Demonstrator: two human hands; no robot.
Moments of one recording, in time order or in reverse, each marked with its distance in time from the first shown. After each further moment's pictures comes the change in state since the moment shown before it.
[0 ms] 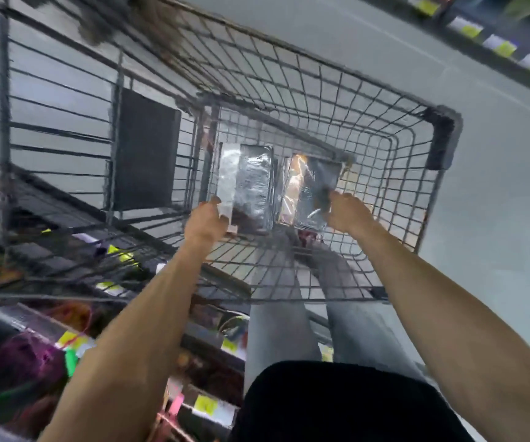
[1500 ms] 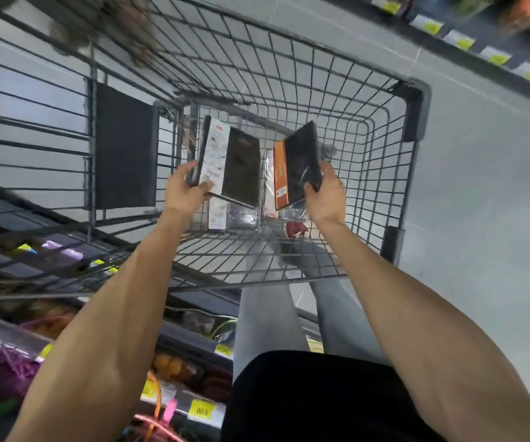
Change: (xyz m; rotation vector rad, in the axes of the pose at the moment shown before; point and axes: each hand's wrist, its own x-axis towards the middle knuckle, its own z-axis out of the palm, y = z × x) left_hand 0.011 0.010 -0.020 -1.040 0.083 -0.055; right_hand -0.027 -0.023 0.021 0.662 0.605 0.004
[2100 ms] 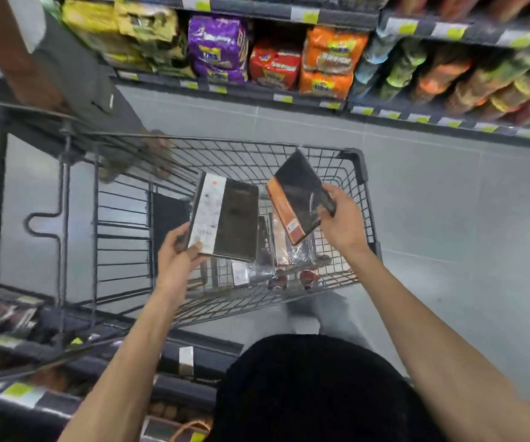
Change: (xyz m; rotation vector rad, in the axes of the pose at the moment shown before) left_hand -0.124 0.063 -0.082 -0.118 -0.062 0.271; right_hand -0.088 -0.086 -0.121 0.119 0.157 -0.106
